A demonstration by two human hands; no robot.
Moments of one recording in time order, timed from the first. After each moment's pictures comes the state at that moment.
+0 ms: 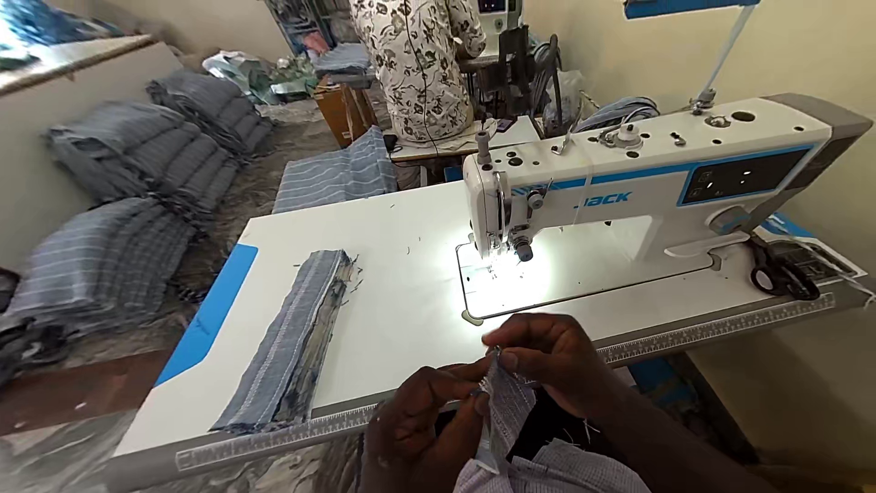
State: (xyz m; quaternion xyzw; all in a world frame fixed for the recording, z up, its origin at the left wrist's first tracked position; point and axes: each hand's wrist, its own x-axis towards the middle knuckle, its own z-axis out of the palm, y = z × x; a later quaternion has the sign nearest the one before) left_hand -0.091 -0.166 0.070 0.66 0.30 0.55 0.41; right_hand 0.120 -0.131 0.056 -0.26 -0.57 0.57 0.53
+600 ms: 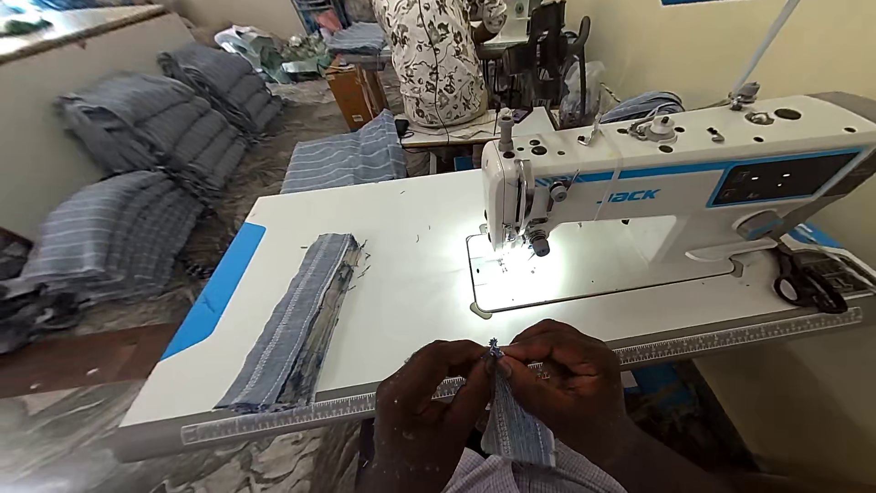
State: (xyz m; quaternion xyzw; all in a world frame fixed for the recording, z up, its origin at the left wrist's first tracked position) left_hand -0.087 -0.150 0.061 0.70 0.38 0.55 0.25; right_hand 0.093 -0.149 0.055 -0.31 -0.63 0.32 0.63
